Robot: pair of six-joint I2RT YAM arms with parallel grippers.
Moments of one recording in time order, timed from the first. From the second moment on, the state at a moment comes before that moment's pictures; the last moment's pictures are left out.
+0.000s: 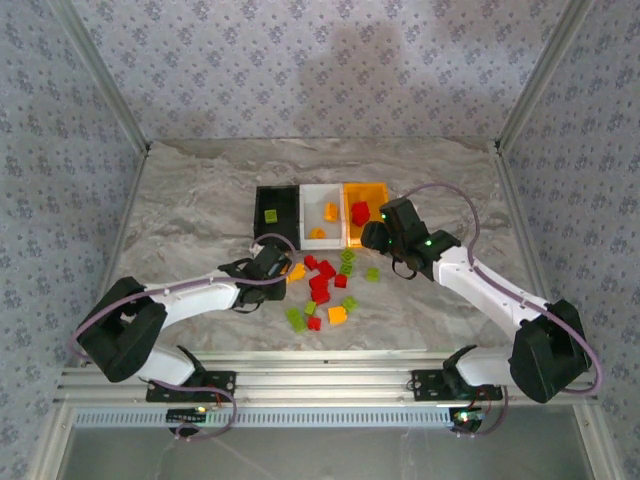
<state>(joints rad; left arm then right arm) -0.76 1.43 0.65 -0.34 -0.24 -0.66 0.55 1.29 0.92 -0.48 0.14 0.73</state>
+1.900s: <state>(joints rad) -0.68 1.22 0.98 -0.30 -0.10 -0.63 0.61 1.33 0.76 -0.45 0.07 0.75</state>
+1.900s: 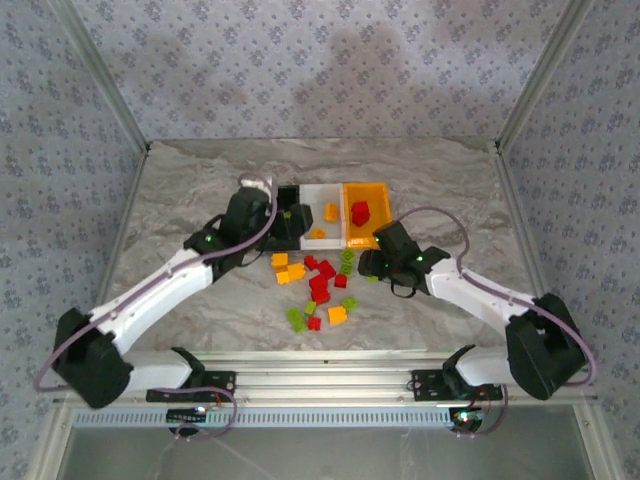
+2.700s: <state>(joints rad) -0.70 0.61 0.42 -0.48 -0.23 -0.85 0.61 1.60 0.84 -0.43 0.14 0.70</state>
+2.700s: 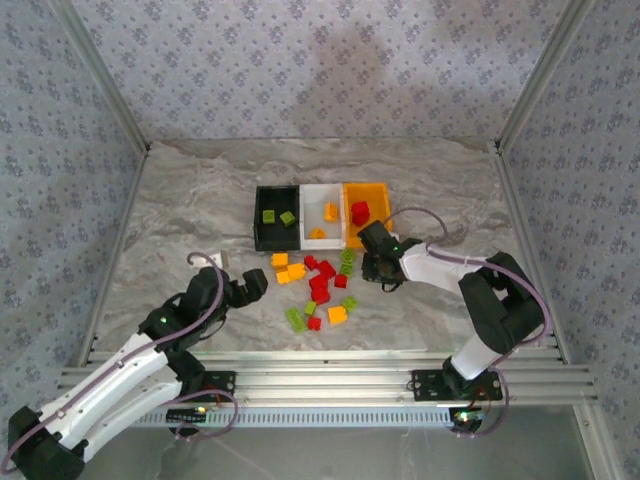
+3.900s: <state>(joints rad) -0.70 0.52 0.42 -0.60 -0.20 -0.86 0.79 2.15 1.86 -0.50 -0.04 0.54</state>
